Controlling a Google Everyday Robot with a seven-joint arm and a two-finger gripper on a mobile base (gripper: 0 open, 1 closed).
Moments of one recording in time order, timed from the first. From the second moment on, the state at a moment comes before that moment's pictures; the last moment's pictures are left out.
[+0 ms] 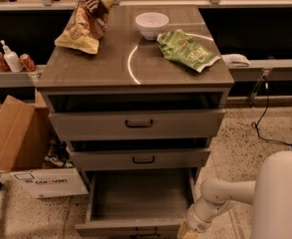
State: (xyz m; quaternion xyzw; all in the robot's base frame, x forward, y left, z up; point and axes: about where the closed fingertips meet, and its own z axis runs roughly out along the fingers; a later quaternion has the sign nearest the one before) arm 0.357 -0.154 0.267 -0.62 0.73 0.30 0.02
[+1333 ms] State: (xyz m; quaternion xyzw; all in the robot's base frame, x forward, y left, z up) arm 0.371 -0.158 0.164 -0.57 0.76 0.31 0.04
